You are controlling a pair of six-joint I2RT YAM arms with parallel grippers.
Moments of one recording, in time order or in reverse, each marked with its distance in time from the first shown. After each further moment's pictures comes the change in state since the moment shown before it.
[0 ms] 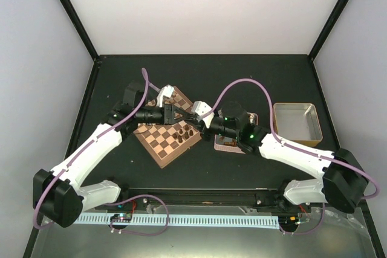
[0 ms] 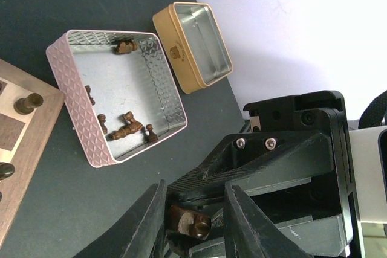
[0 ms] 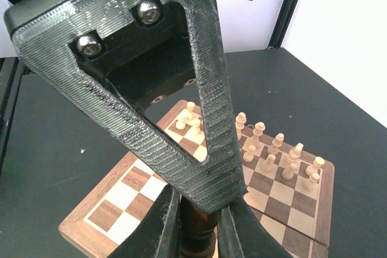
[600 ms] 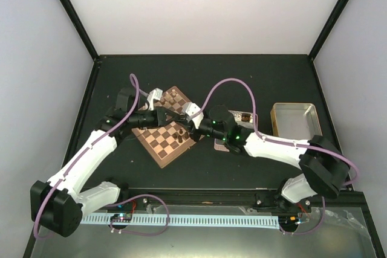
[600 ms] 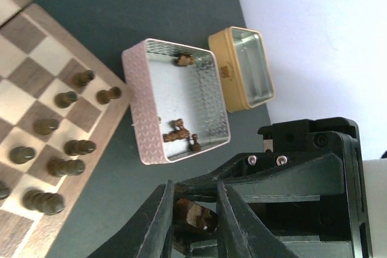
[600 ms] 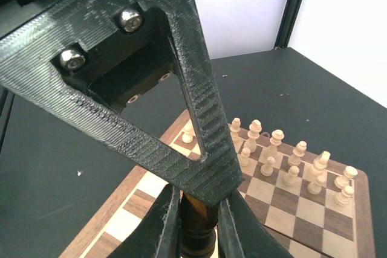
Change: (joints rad) left arm 0.078 -0.078 -0.073 -0.050 -0.103 -0.030; right arm 0.052 0.166 -0.001 0.214 0.055 0.080
